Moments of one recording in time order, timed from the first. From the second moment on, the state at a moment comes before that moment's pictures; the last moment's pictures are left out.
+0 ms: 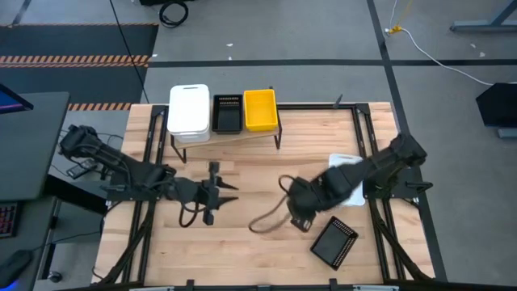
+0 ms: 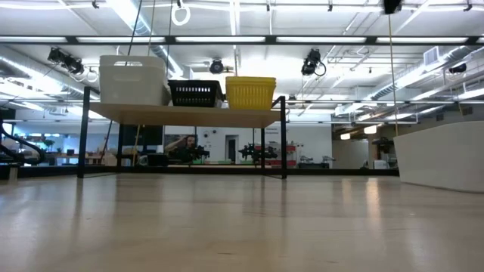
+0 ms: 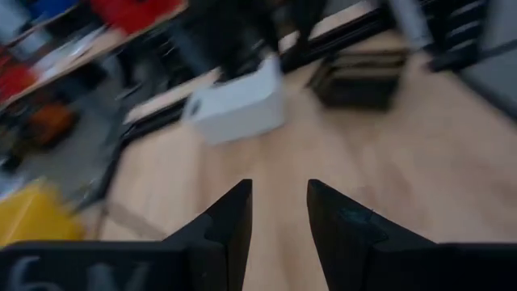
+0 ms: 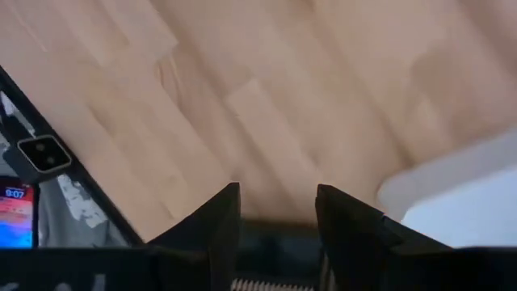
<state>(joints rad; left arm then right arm) -0.45 1.19 0.91 -0.13 -0.48 0.22 0.43 1.74 1.73 -1.40 0.07 1.08</state>
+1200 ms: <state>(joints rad) -0.41 1.39 0.91 0.25 0.22 0.32 0.65 1.74 1.47 -1.03 0.14 1.55</state>
